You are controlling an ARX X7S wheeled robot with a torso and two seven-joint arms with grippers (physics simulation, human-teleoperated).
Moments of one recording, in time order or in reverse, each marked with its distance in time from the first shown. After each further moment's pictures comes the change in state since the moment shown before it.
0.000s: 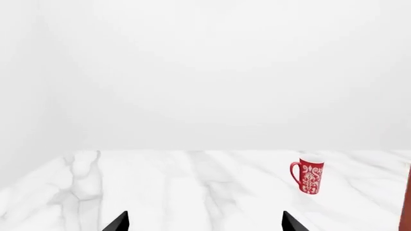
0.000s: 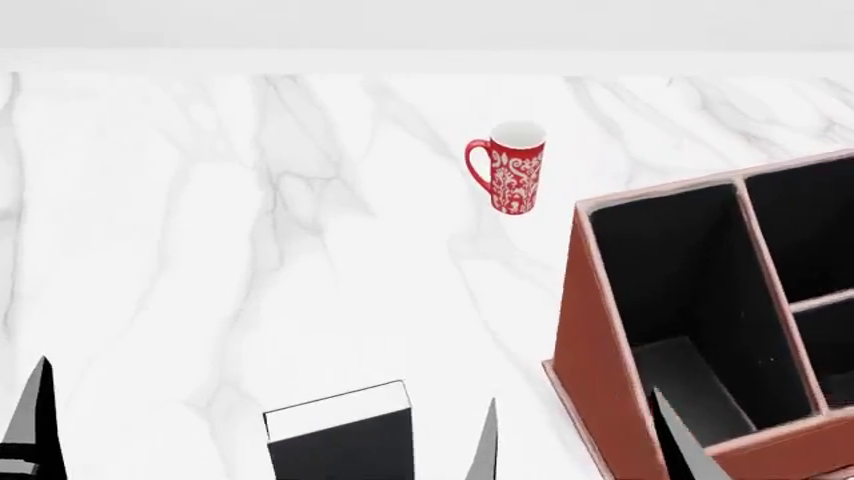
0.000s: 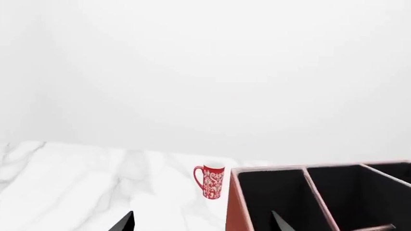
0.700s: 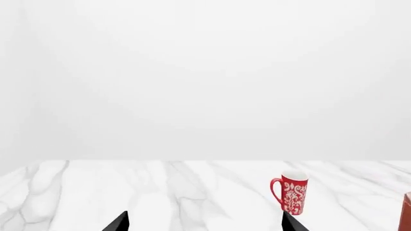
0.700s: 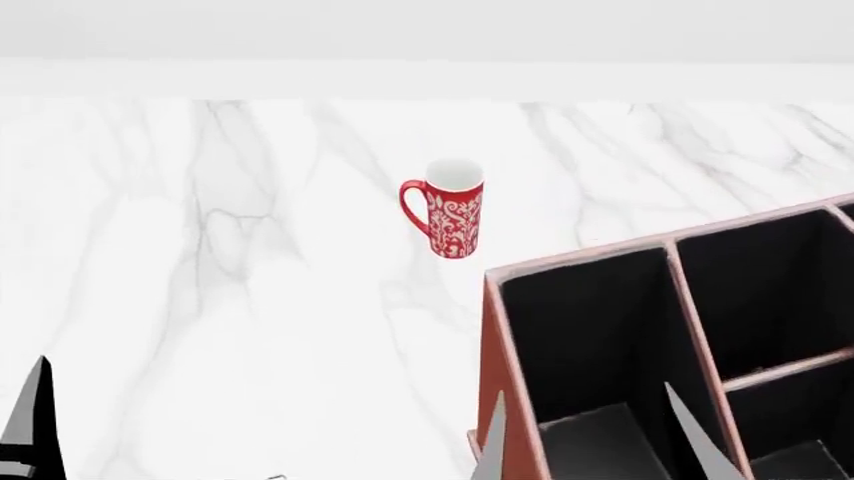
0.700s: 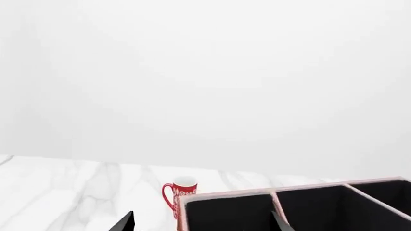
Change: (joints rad) left arm 0.005 -0.023 0.001 0.005 -0.043 0.016 -0.027; right arm 0.006 0.052 0.003 -0.001 0.079 -0.034 0.072
